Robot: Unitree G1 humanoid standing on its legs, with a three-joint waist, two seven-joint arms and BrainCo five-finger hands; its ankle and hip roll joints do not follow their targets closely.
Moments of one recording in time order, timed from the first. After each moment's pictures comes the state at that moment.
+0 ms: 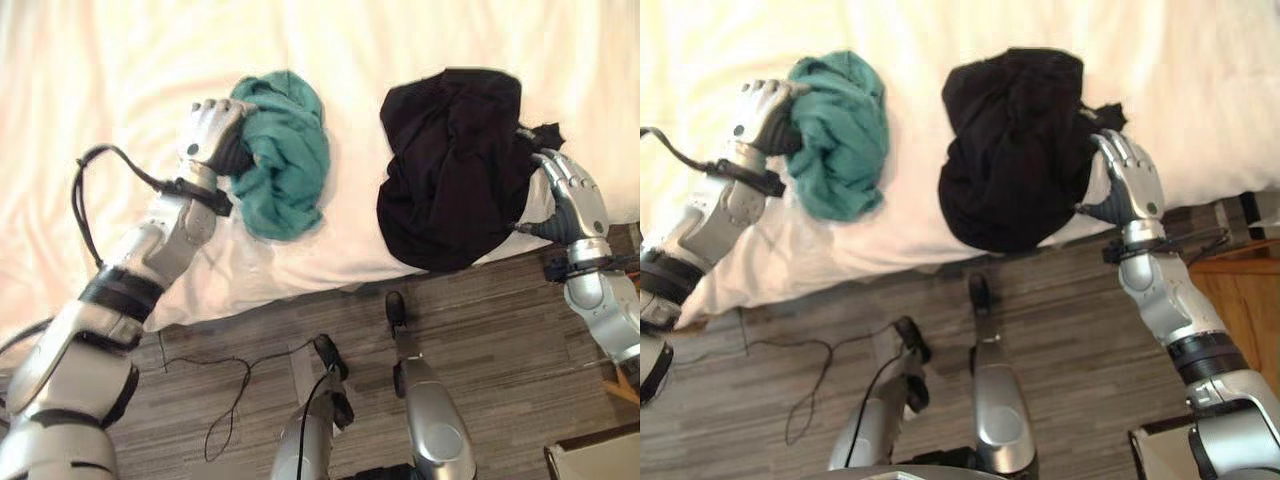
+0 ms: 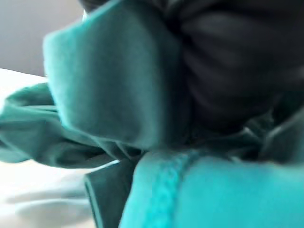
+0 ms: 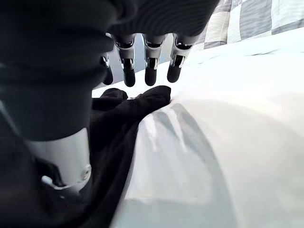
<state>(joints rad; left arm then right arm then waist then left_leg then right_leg) -0.74 0.88 -0.46 0.32 0.43 -0.16 0.27 -0.36 -0.86 0.21 0.26 -0.43 -0.12 -0.46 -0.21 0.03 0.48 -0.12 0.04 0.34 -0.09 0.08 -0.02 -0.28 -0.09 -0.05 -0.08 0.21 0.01</state>
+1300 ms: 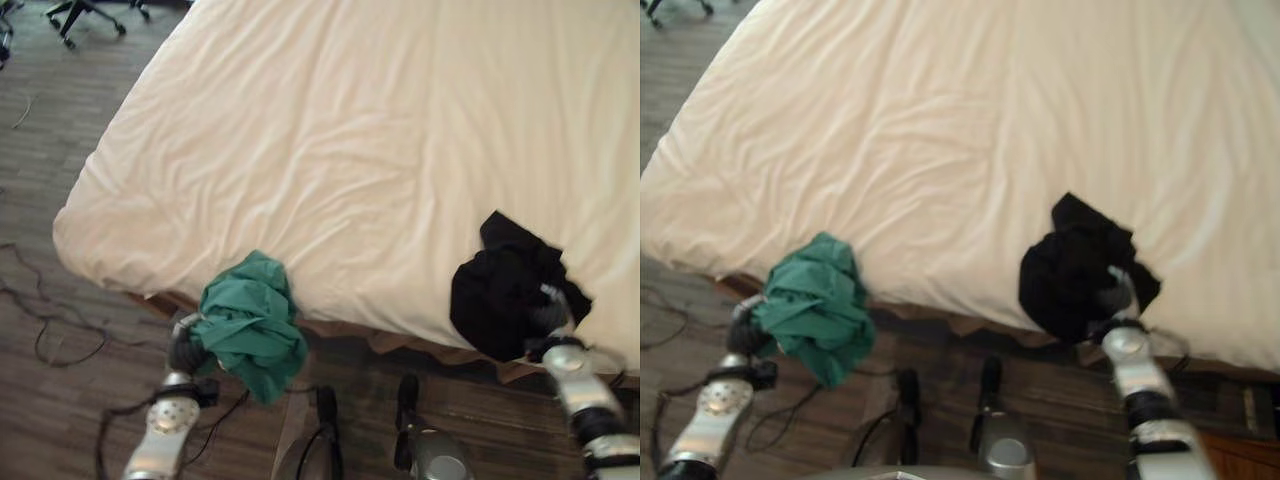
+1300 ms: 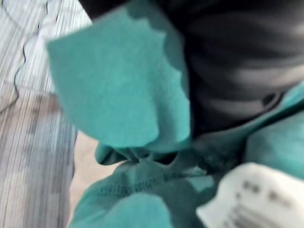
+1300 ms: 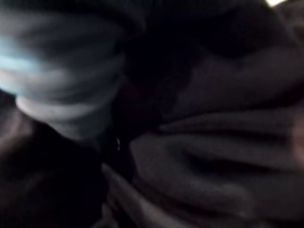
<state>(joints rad) 0.12 0.45 -0.04 0.40 -0.14 -0.20 0.10 -0.17 -0.41 0.02 0.70 0.10 -0.12 -0.19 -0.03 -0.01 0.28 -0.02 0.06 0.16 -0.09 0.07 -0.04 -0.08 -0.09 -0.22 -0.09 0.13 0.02</state>
